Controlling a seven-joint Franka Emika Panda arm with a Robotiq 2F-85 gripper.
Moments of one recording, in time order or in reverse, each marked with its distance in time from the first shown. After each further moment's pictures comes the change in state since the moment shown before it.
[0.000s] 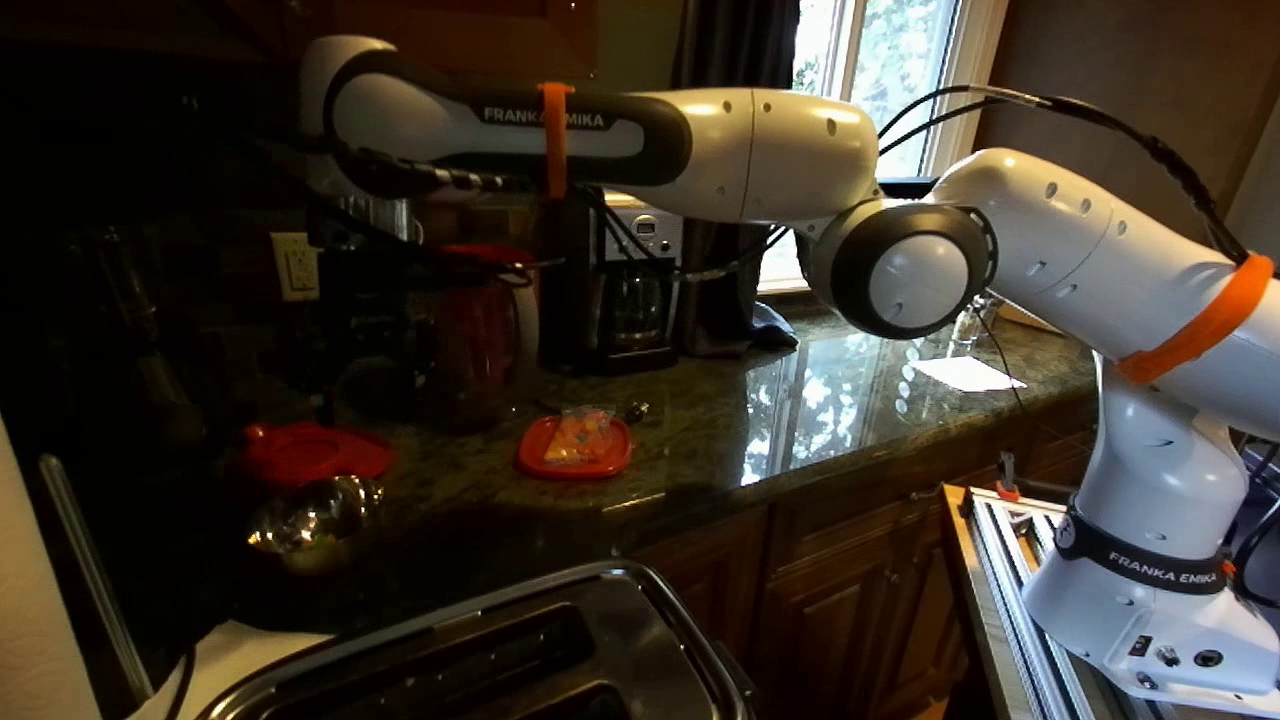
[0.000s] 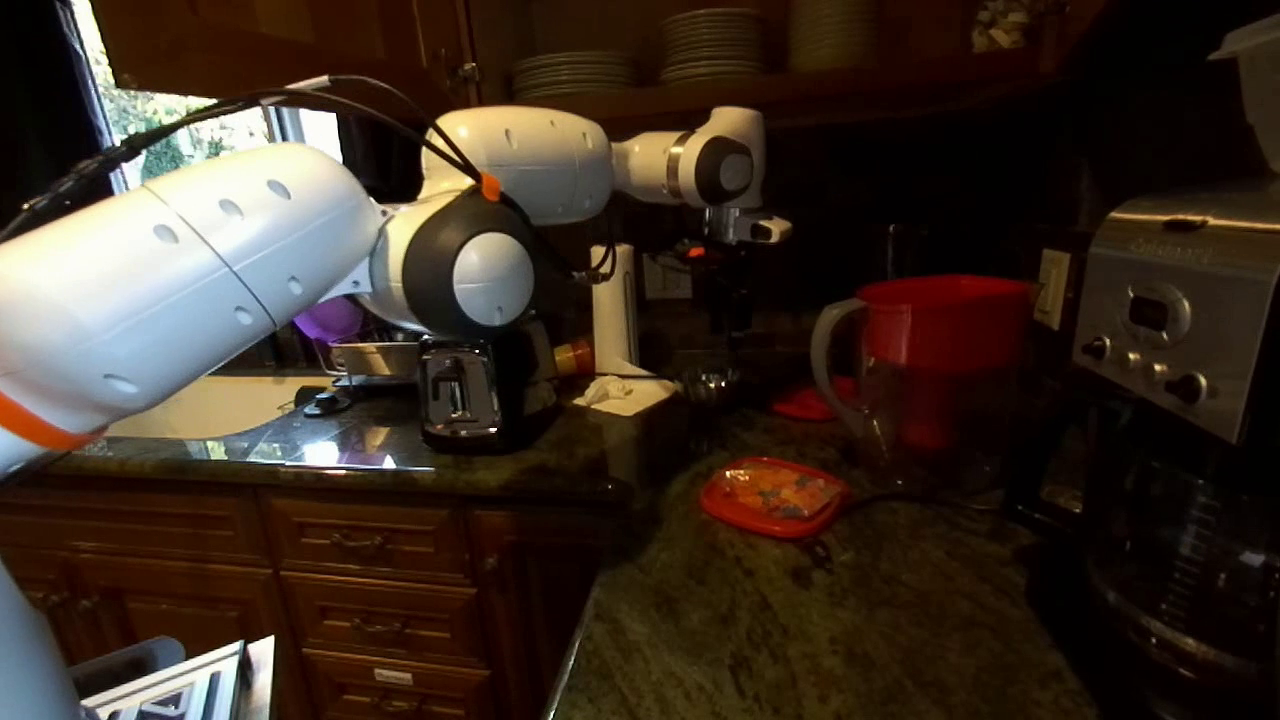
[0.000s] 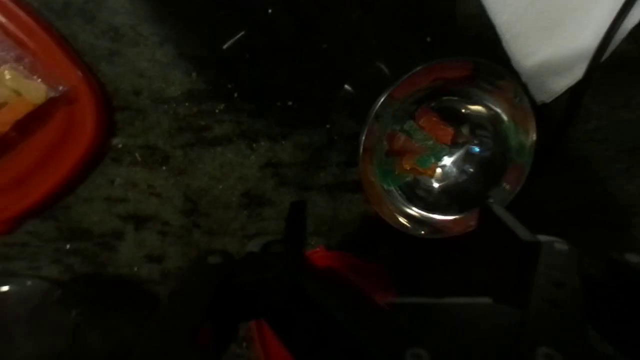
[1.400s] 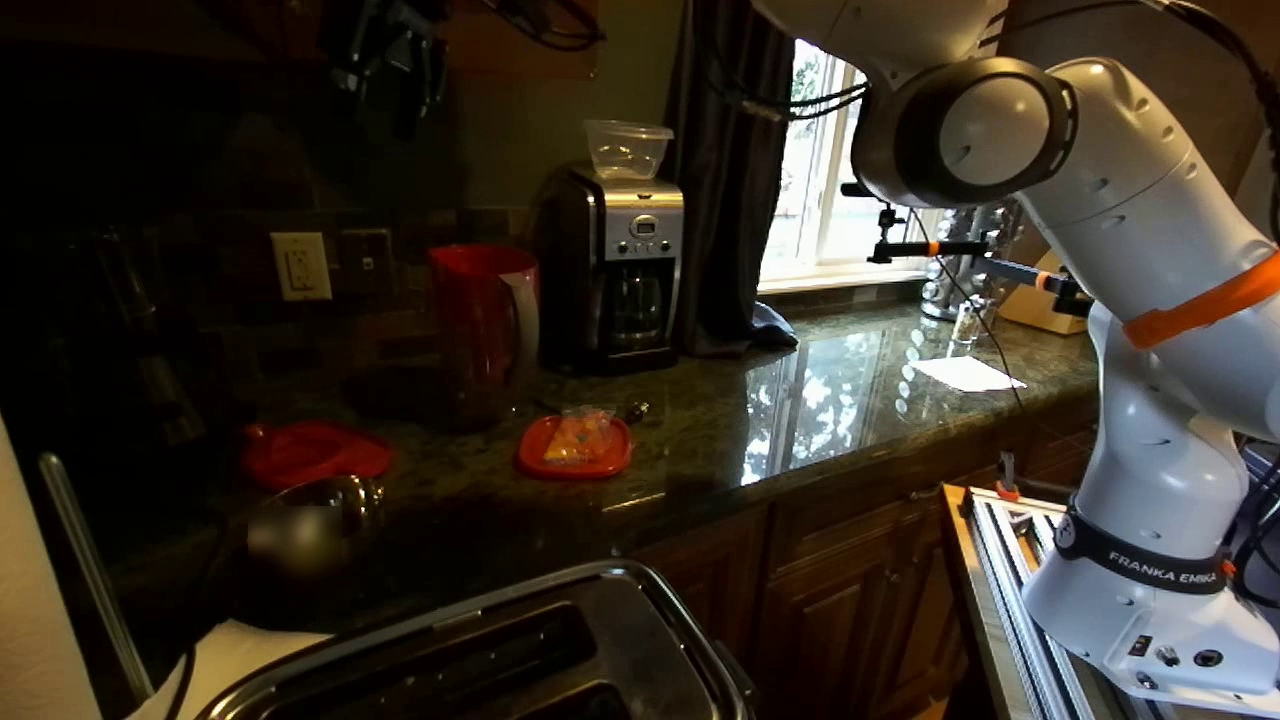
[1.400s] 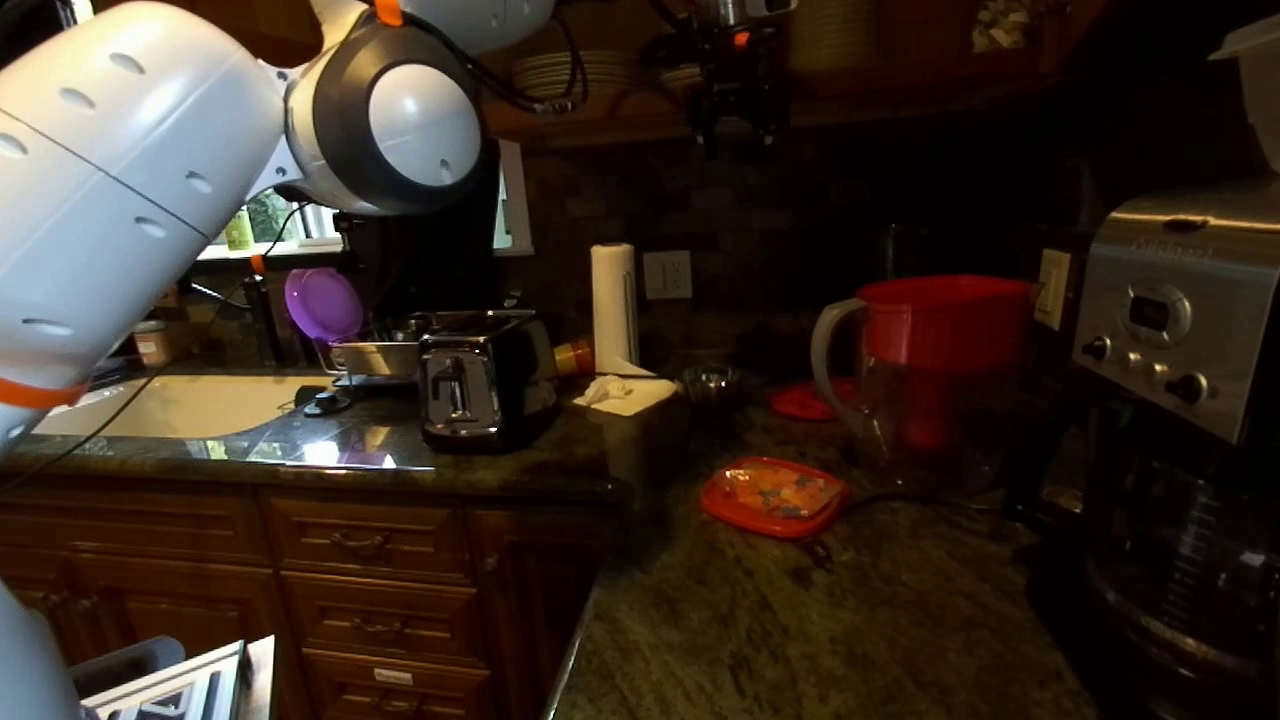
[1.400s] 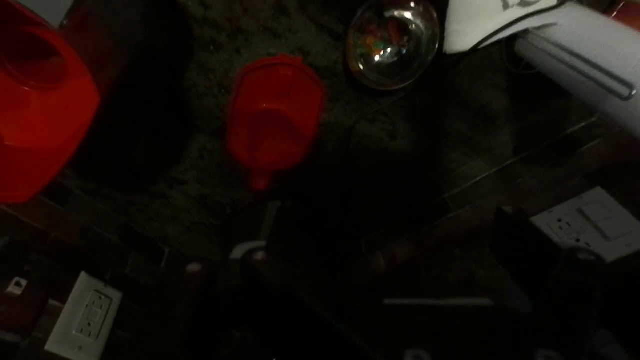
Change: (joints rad) arm -0.072 -0.330 0.028 0.031 -0.001 -0.083 -0.595
